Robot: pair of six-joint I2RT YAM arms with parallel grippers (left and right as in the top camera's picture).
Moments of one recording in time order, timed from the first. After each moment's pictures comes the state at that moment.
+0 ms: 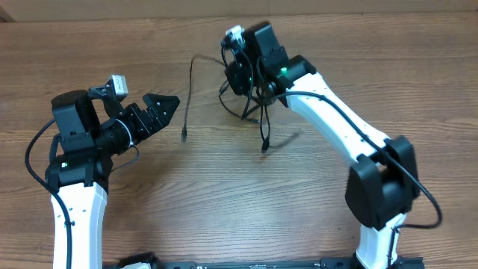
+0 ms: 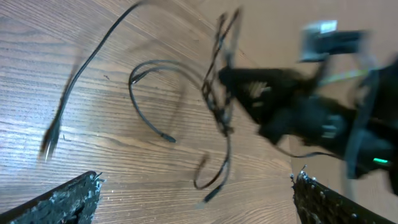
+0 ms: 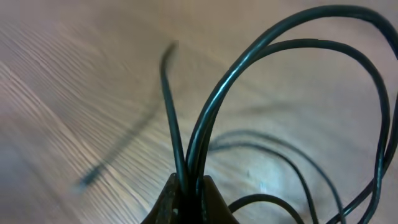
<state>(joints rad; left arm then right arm) 0.19 1.17 0.98 -0.52 0.75 -0.54 0.53 2.01 1.77 -0.54 -0.20 -0.01</state>
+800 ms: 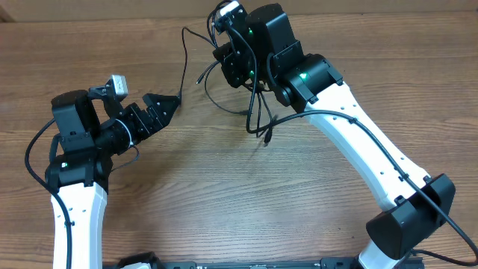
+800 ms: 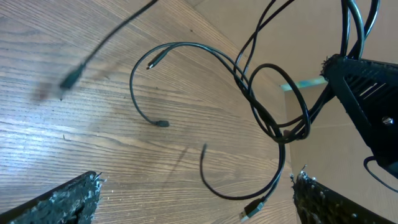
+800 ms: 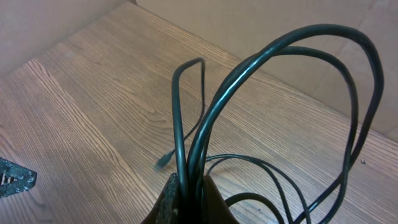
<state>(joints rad) 0.19 1.17 0.98 -0.52 0.75 -0.54 0.58 1.83 1.82 -0.58 -0.20 -0.01</state>
